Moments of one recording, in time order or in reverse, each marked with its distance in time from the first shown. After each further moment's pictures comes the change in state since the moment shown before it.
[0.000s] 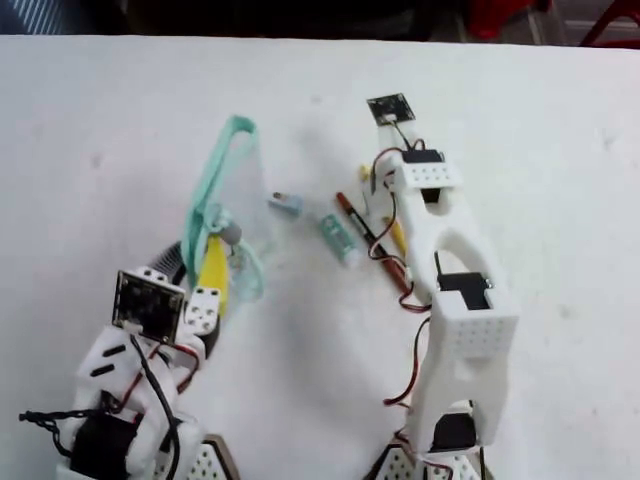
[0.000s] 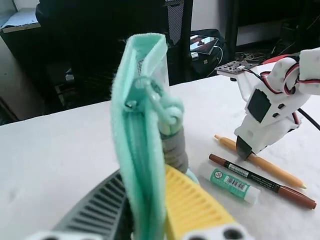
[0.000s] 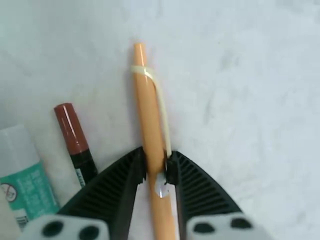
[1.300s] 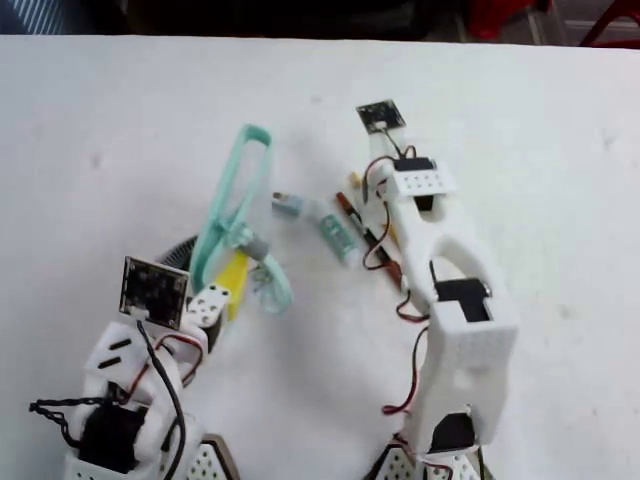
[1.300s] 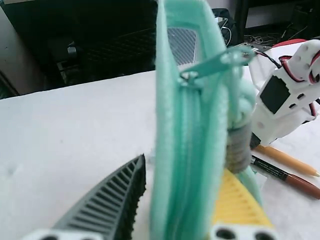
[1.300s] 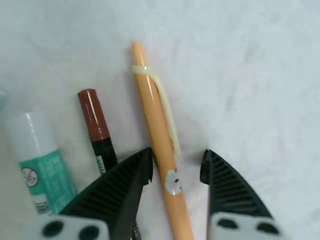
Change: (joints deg) left arm -2.0 0.2 3.6 -0.9 1.0; right arm -1.2 -3.1 5.3 -2.0 0.0
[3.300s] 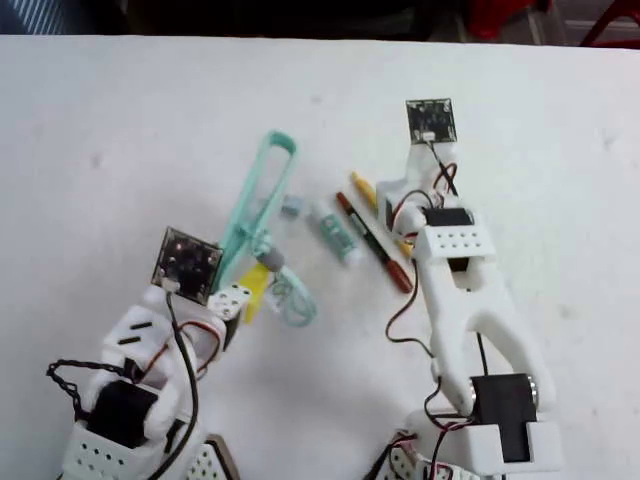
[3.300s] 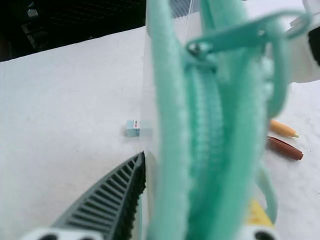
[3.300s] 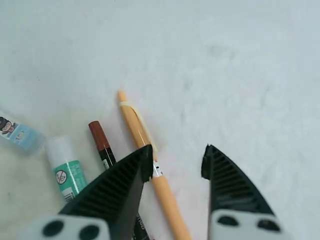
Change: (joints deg) left arm 5.1 13.6 -3.1 -0.8 0.0; right arm 2.8 -35.7 35.3 -23.7 -8.4
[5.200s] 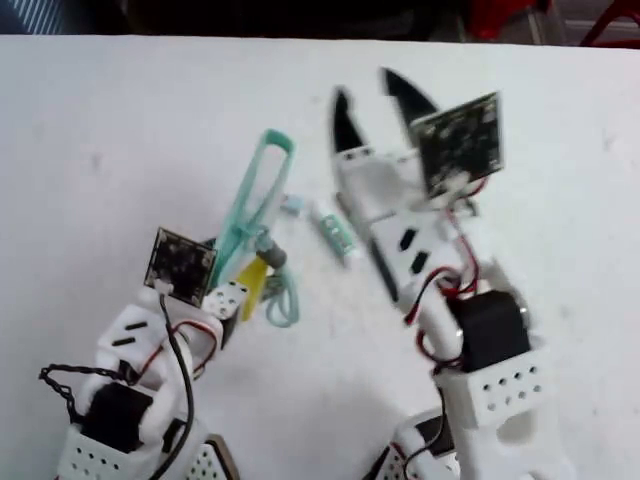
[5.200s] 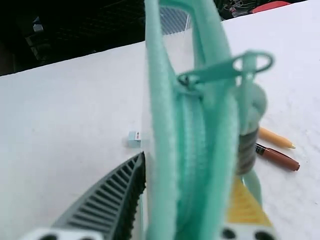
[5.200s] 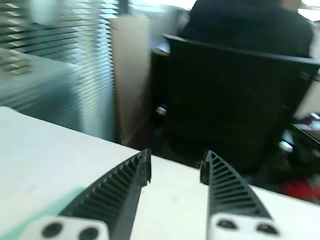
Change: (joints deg) left arm 0.0 0.1 -2.7 0.0 0.0; right arm -12.2 -41.1 -14.8 12.9 1.5
